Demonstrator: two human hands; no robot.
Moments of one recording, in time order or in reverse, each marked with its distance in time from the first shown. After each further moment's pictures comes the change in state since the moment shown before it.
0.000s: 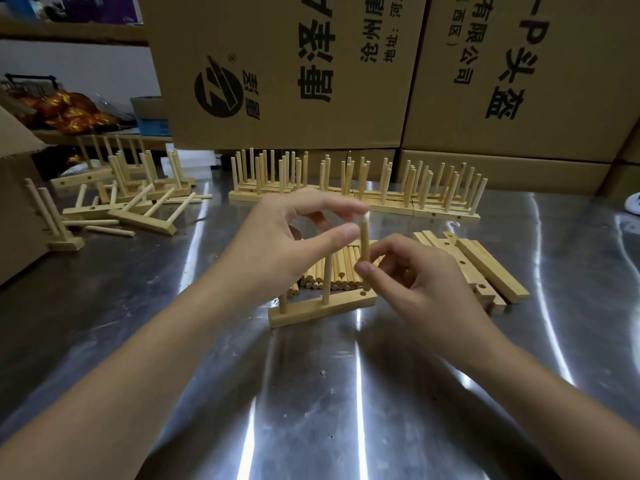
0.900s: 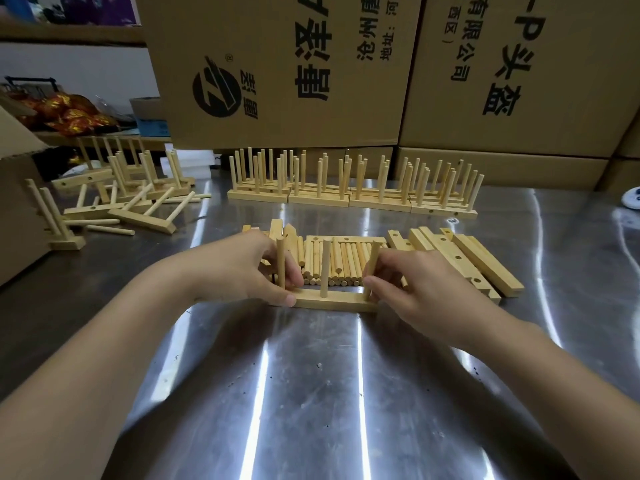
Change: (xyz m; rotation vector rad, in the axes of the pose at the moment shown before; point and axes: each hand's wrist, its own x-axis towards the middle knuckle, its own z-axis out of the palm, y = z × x) left_hand 0.001 -0.052 -0.034 0.291 -0.469 -0.422; right_hand 0.008 0.020 -0.016 -0.348 -0.296 0.055
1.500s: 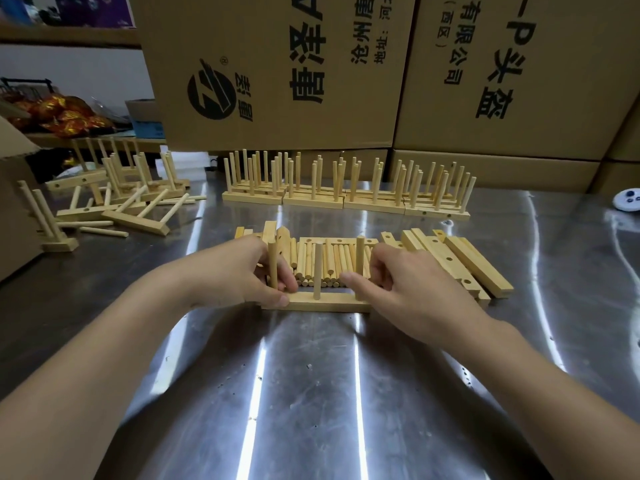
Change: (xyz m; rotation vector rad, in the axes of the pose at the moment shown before) left_hand 0.004 -0.003 0.008 -0.071 0.026 -0.016; right_hand 0.000 -0.005 0.007 -0.141 0.109 0.090
